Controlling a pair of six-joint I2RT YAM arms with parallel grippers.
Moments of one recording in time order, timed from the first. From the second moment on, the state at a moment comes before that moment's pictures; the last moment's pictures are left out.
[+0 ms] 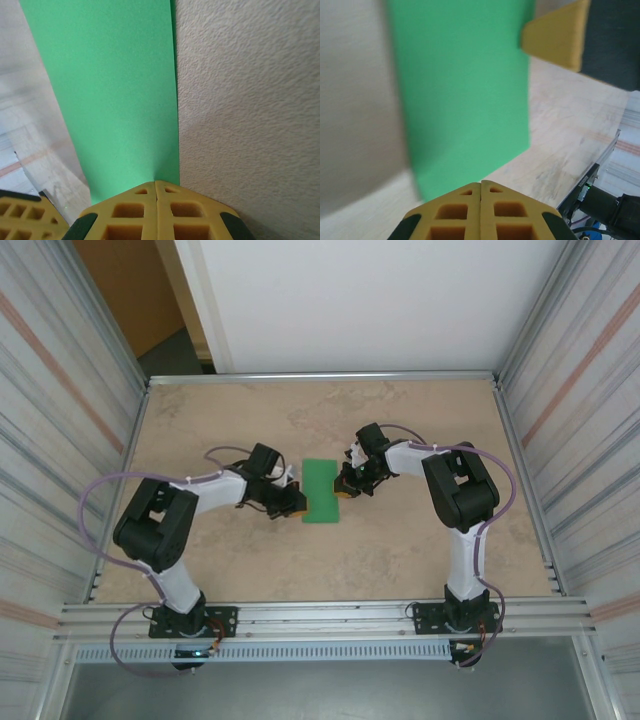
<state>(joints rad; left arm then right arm) -0.50 1.75 0.93 -0.28 0.65 -0.64 0.45 2.07 1.23 -0.42 -0.62 0.59</state>
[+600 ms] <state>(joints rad) -0.46 1.71 0.74 -0.18 0.69 -0.66 0.45 2.07 1.23 -0.42 -0.63 0.59</state>
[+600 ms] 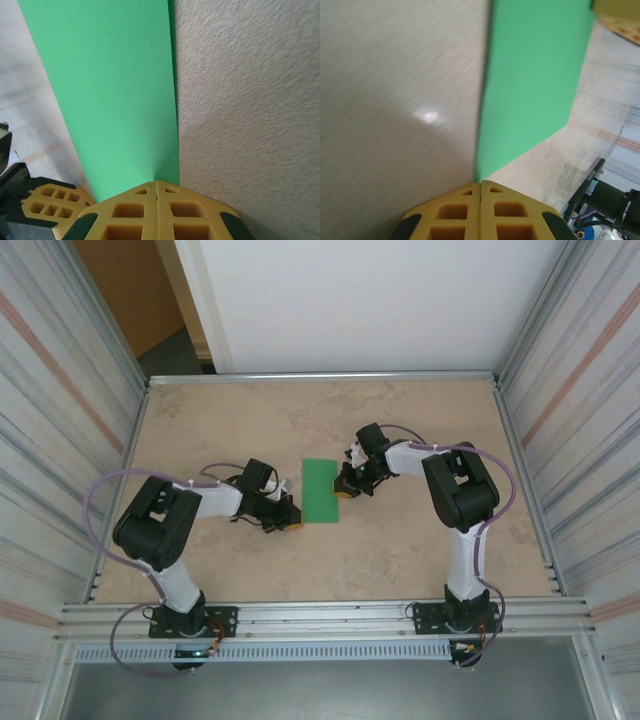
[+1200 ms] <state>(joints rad) -0.46 1.82 1.05 -0.20 0.58 -0.72 0.41 1.92 1.30 -0.62 -0.55 0.58</state>
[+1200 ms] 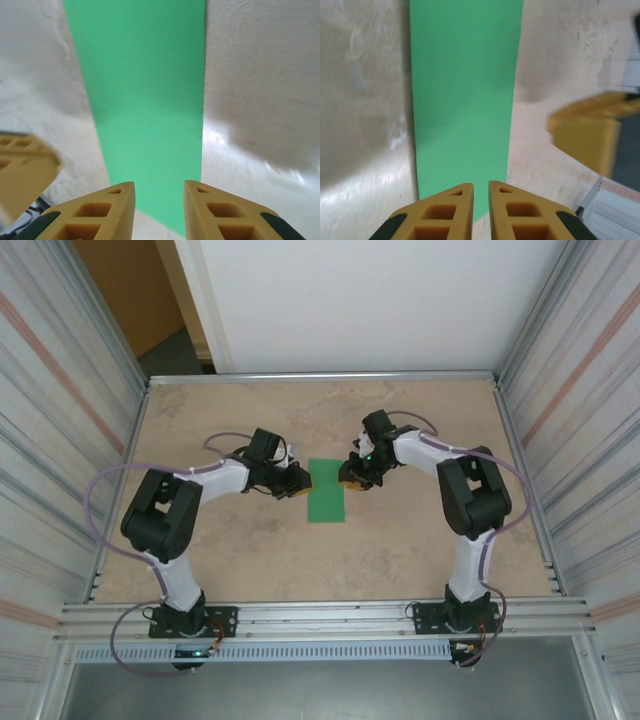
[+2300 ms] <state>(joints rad) -0.48 2.01 1.22 -0.29 0.45 -0.93 0.45 1.78 1.00 -0.47 -0.58 0.73</state>
